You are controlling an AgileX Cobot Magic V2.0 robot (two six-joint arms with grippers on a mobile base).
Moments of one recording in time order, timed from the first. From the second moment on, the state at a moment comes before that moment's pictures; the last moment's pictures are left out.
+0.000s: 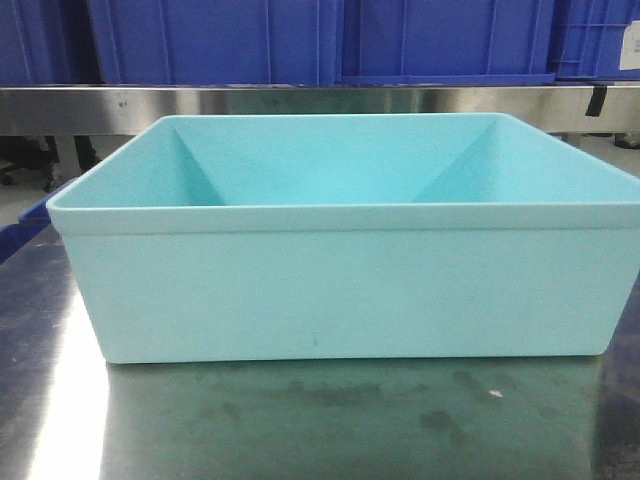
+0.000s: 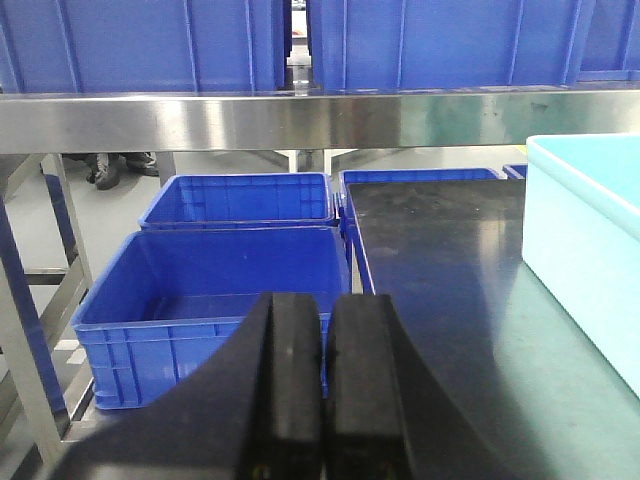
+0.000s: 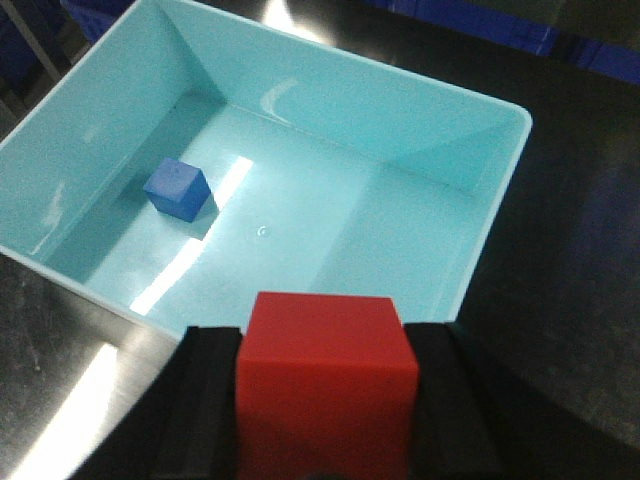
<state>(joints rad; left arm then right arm) -0.05 -0.01 0.01 0.01 0.13 -0.02 0.52 0.82 -0.98 -0.03 0.82 0.12</state>
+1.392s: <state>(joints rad) -0.05 -0.01 0.01 0.01 0.13 -0.02 0.52 0.17 -0.53 -0.07 0.72 0.12</state>
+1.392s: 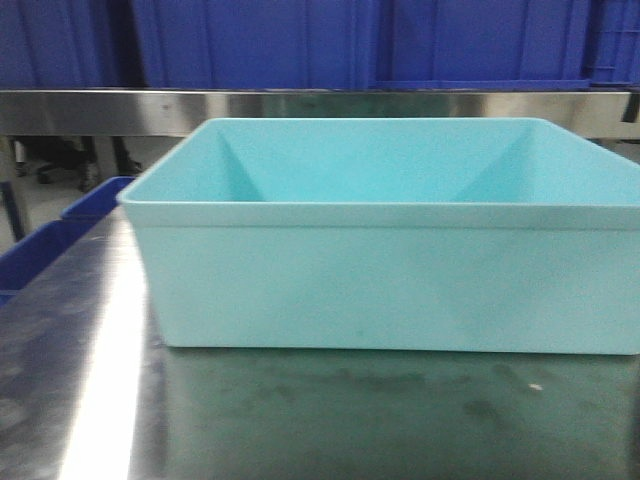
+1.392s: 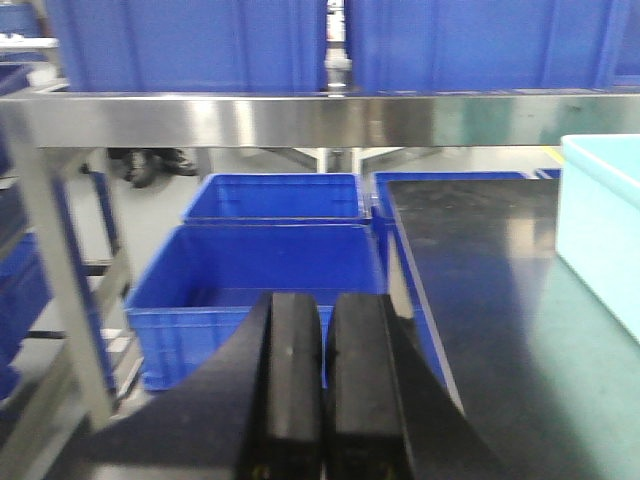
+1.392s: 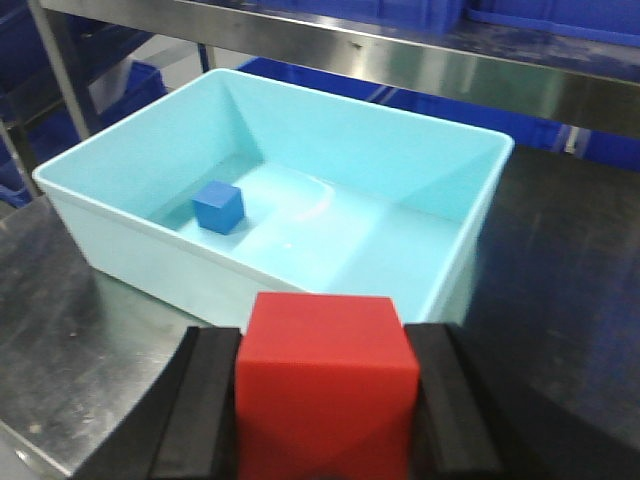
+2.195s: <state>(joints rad) -0.05 -0.01 0.01 0.01 0.13 -0.02 0.52 0.16 -0.53 -0.07 0.72 0.12</state>
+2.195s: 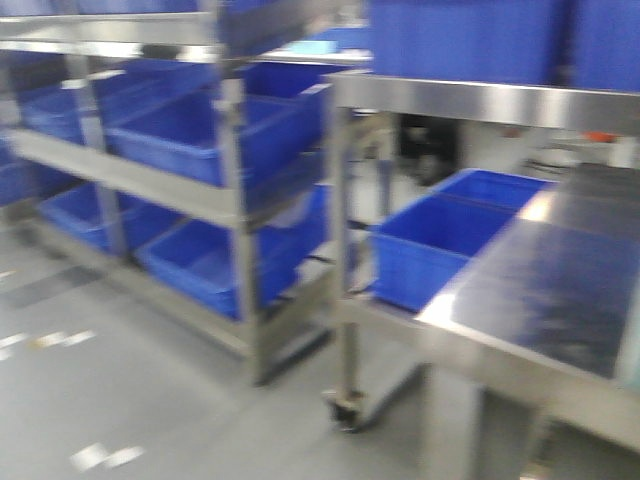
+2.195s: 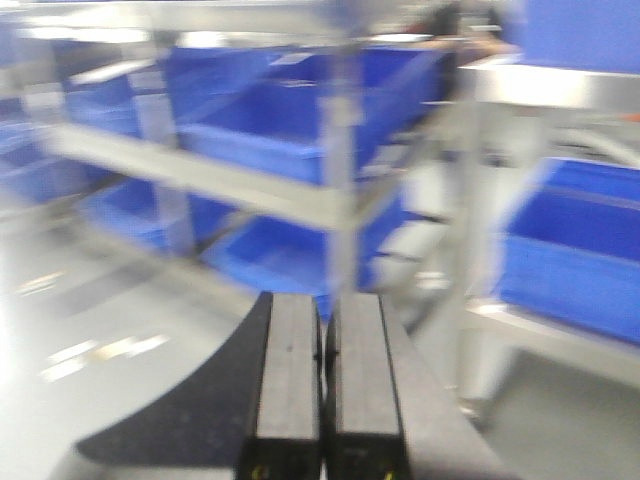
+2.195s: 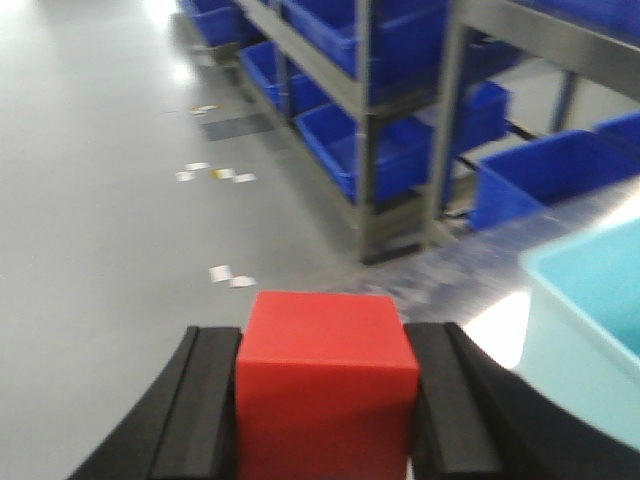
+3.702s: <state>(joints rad) -0.05 -0.01 0.01 0.01 0.13 -0.02 0.52 0.16 -0.53 -0.07 0.72 0.12</state>
